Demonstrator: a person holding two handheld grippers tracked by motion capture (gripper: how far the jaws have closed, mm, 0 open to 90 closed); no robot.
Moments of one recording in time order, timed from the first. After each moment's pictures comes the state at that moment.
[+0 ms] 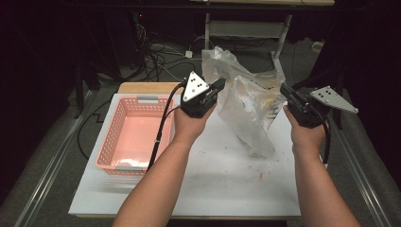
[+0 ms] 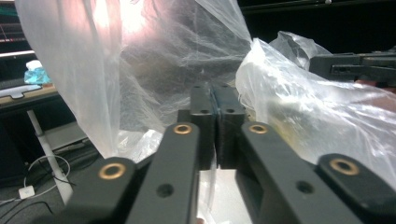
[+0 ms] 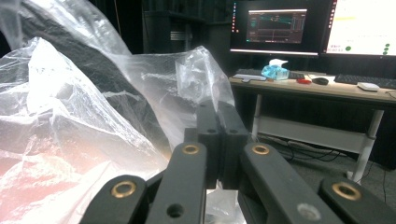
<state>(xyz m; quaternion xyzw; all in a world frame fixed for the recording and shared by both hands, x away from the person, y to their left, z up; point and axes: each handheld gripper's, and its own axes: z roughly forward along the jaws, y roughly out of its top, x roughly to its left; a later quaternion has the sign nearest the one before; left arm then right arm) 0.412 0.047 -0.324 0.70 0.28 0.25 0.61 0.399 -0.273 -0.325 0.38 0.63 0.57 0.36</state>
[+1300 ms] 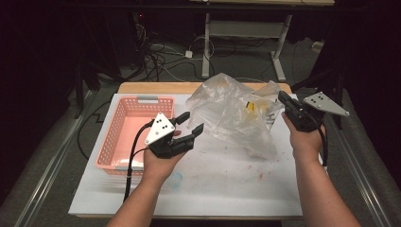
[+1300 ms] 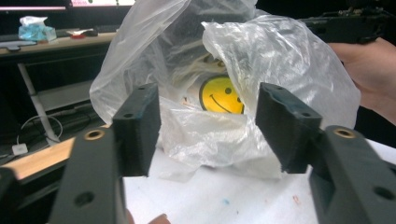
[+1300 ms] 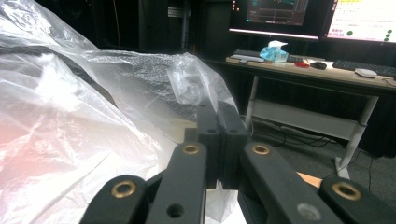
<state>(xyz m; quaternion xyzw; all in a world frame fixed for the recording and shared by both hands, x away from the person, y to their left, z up) 0.325 0.116 -0.368 0.71 0.31 0.21 0.59 0.404 -0.277 -0.349 0.39 0.66 0.53 0.37</state>
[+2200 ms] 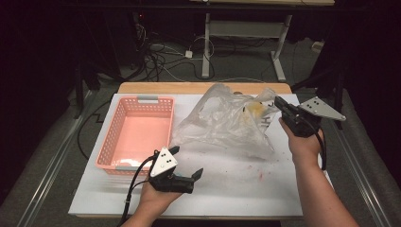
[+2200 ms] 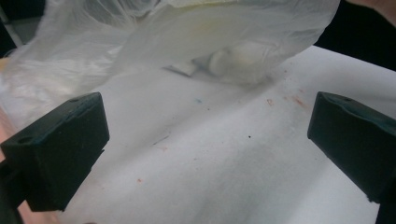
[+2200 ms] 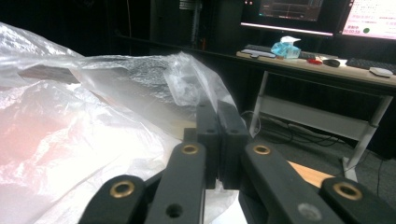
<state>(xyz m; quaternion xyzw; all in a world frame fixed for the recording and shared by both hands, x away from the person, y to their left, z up) 0.276 0.108 -0.430 0.77 0.34 0.16 0.51 0.393 -0.271 -0.354 0.37 0.68 0.53 0.36</state>
